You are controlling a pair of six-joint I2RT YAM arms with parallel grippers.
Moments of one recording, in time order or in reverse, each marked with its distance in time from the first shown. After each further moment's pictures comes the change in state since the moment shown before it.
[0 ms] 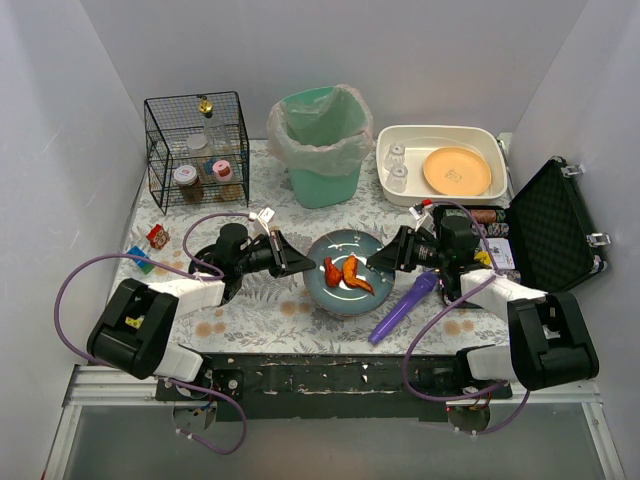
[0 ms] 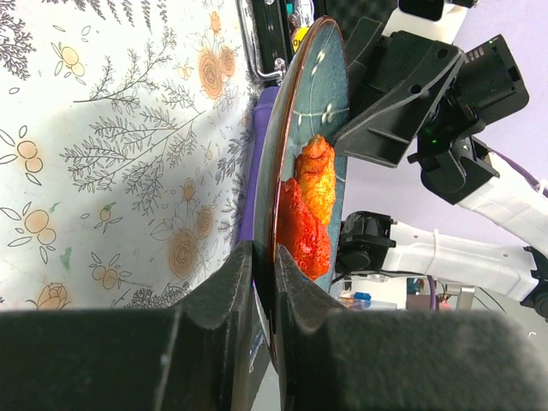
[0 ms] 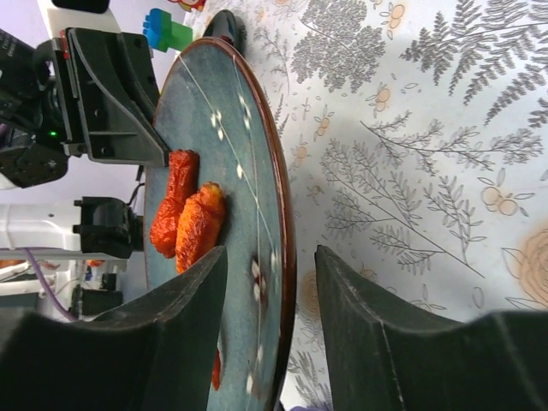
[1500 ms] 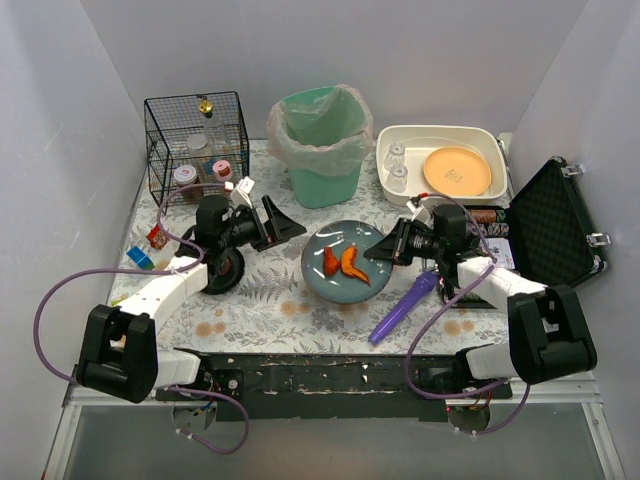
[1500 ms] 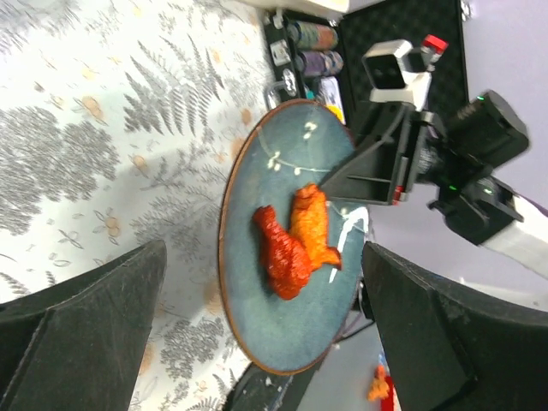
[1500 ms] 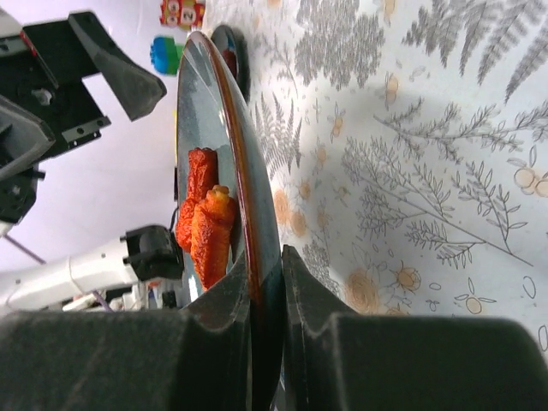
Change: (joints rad) left arm 0.112 -0.127 0.203 -0.358 -0.045 0.192; right arm 0.044 0.060 0.098 -0.109 0.029 0.185
